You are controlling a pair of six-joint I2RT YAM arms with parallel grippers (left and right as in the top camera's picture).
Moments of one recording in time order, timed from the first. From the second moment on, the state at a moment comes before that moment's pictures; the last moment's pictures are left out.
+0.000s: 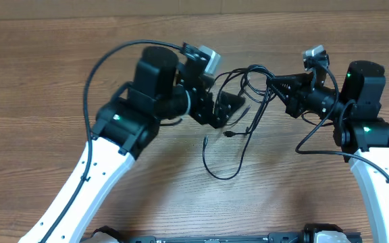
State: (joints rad) left arm -0.52 1.38 1.38 -0.55 0.54 -0.23; right arm -0.04 1.23 1.01 -0.31 -0.86 0.02
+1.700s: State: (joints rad) left arm -0.58 1.39 1.38 -0.61 0.43 -0.78; right arm -0.04 1.23 1.01 -0.09 -1.22 0.35
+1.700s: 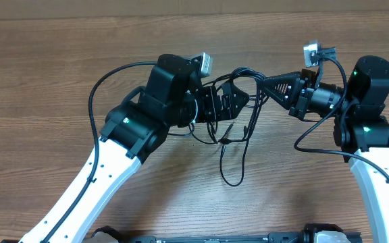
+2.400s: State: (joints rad) left arm -0.58 1.50 1.38 -0.38 0.42 -0.84; right arm -0.04 1.23 1.01 -0.09 -1.23 0.35
